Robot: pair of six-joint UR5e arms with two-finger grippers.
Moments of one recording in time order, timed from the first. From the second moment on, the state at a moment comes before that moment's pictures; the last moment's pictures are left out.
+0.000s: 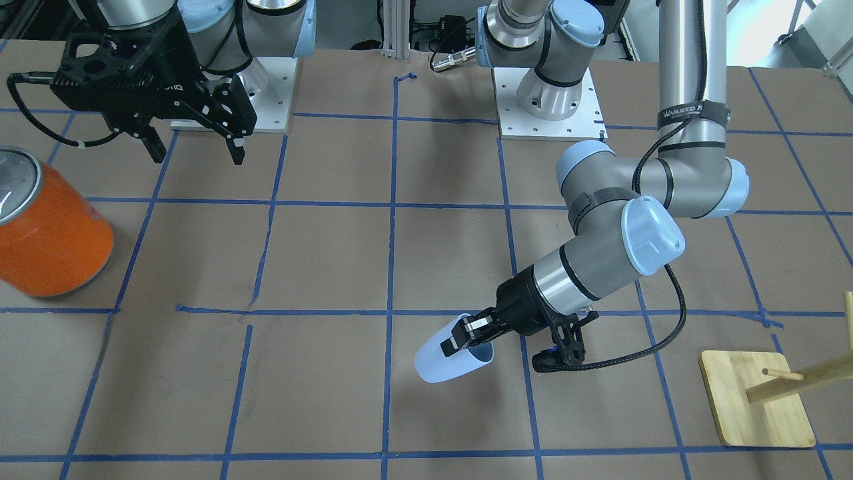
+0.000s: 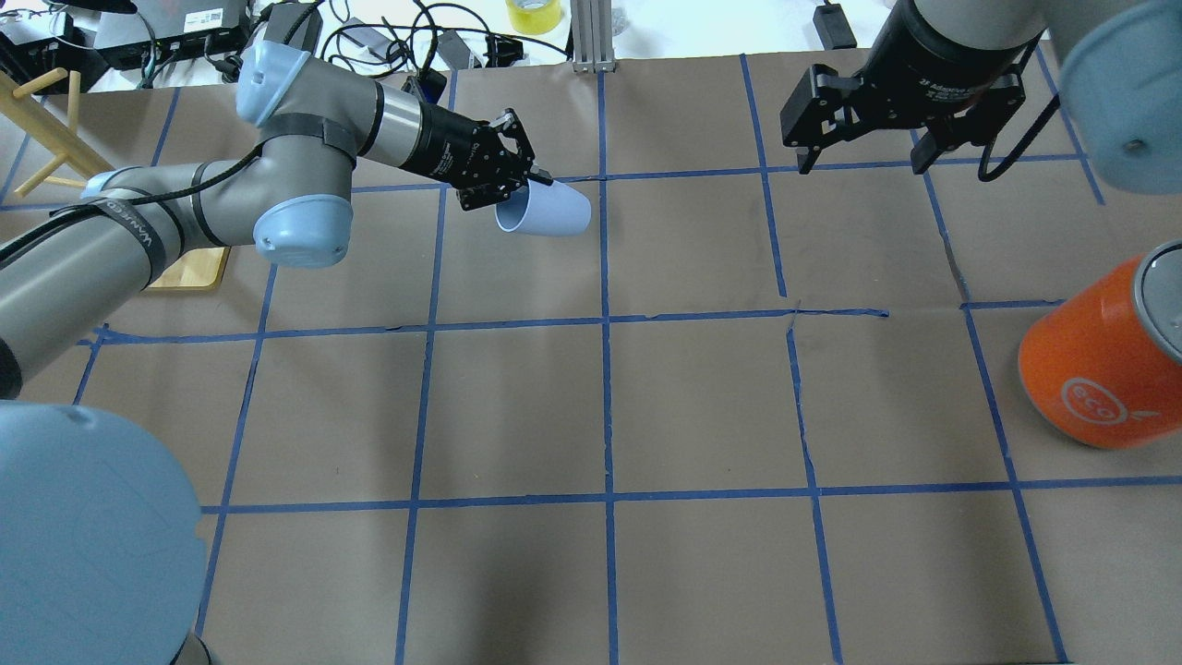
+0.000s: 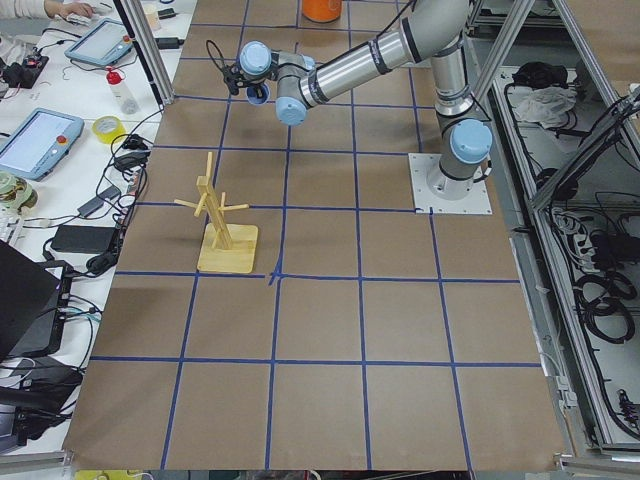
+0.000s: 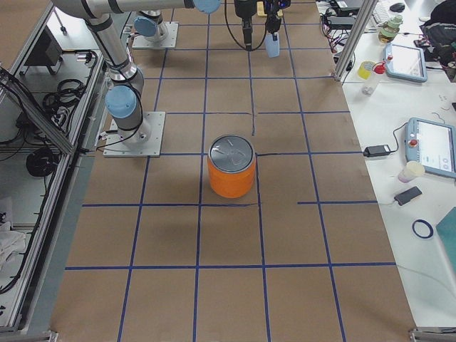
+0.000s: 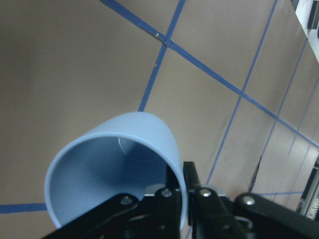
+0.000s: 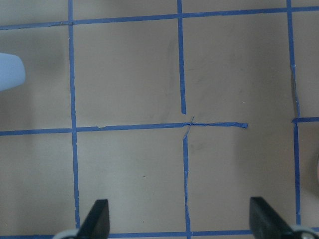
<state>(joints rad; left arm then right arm) -1.54 -2.00 -1.67 -0.84 1.00 -0.38 1.60 -1.62 1.56 -1.67 -1.54 0.07</state>
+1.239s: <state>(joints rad) -1.44 -2.06 -1.48 -1.11 1.59 0.39 1.60 -1.62 1.56 -1.67 -1.54 0.07</state>
